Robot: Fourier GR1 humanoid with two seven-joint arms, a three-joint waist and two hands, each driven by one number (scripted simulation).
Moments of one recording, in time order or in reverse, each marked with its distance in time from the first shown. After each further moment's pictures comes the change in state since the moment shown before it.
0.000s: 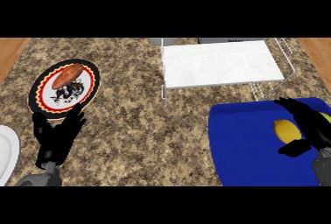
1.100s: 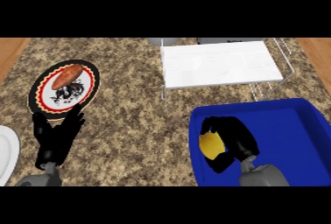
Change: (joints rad) left arm 0.006 -0.005 0.004 -0.014 -0.013 0.001 0.014; right arm 0.031 0.343 0.341 -0.303 0.009 0.112 0.173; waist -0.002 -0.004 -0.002
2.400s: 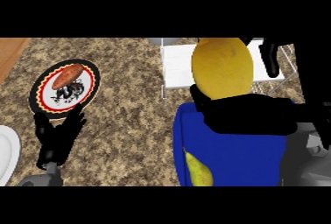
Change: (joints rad) left arm 0.000 -0.012 0.000 -0.004 -0.014 0.005 0.002; right arm -0.796 0.072 -0.218 -0.507 -0.204 0.211 0.896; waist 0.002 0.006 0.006
